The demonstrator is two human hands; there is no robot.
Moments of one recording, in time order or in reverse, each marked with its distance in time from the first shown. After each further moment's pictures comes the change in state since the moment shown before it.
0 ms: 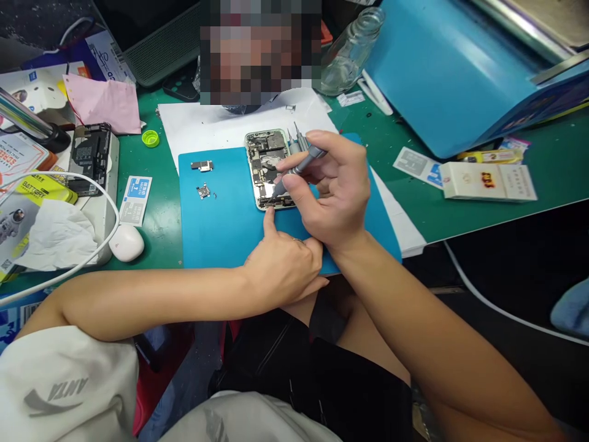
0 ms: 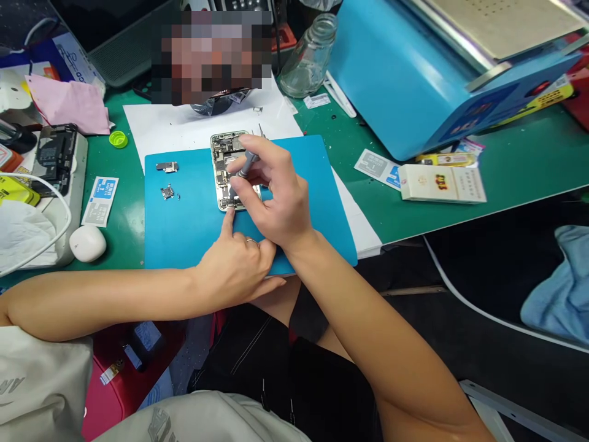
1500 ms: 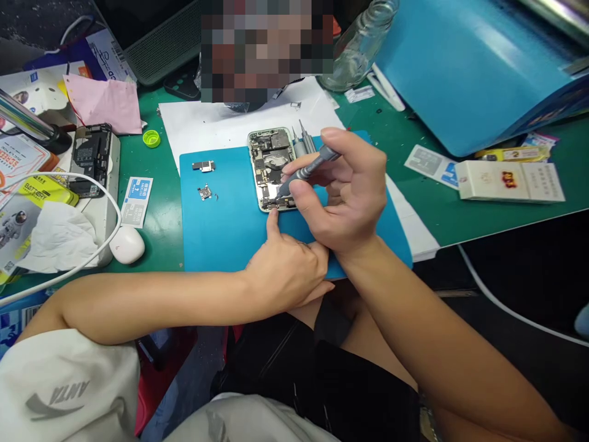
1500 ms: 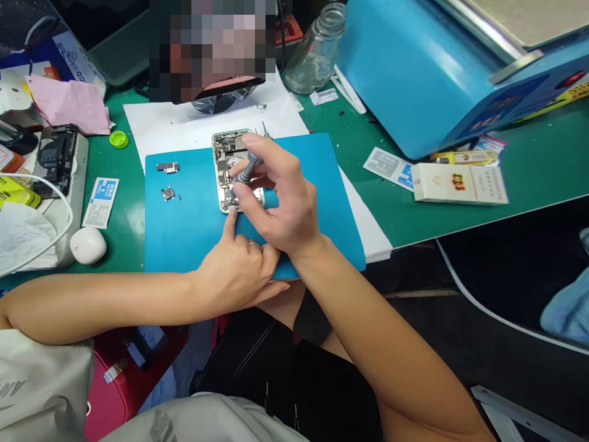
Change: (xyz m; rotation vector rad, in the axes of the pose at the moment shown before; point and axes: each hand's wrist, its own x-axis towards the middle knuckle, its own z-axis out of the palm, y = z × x) left_hand 0.000 -0.002 0.005 0.018 0.055 0.011; right_hand 0.000 -0.005 -0.001 -0.019 0.018 -0.085
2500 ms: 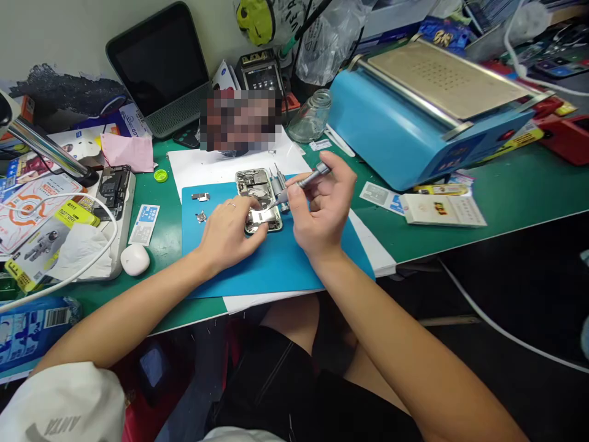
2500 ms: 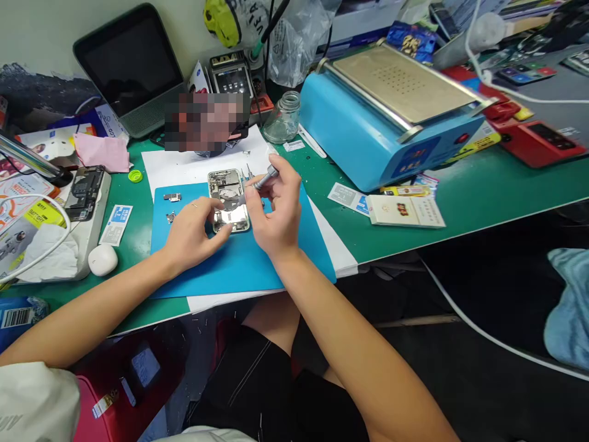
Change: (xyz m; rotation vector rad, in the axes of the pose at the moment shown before) left_hand -0.005 -0.081 0.006 -0.341 0.442 -0.364; right_hand 0.010 0.021 0.000 -0.019 0.253 0.009
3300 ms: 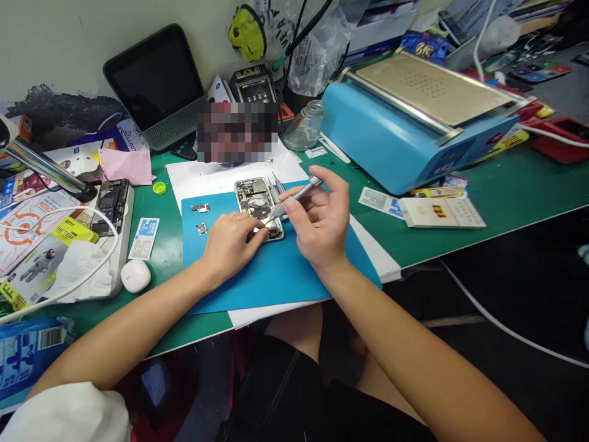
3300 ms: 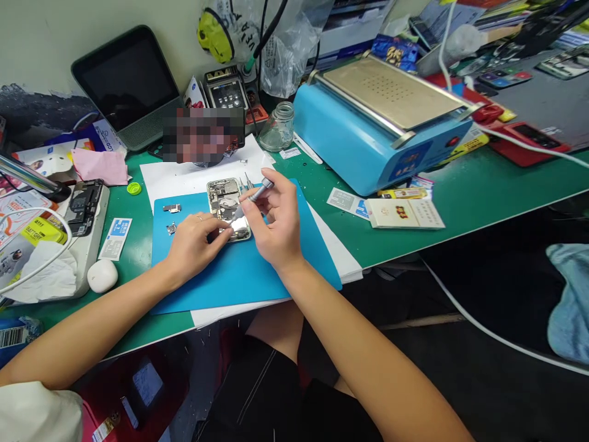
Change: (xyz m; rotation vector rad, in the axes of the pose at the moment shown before) left_hand 0.006 -0.005 0.003 -0.061 -0.039 0.033; right_hand -0.002 -0.009 0.000 0.104 -0.051 0.123
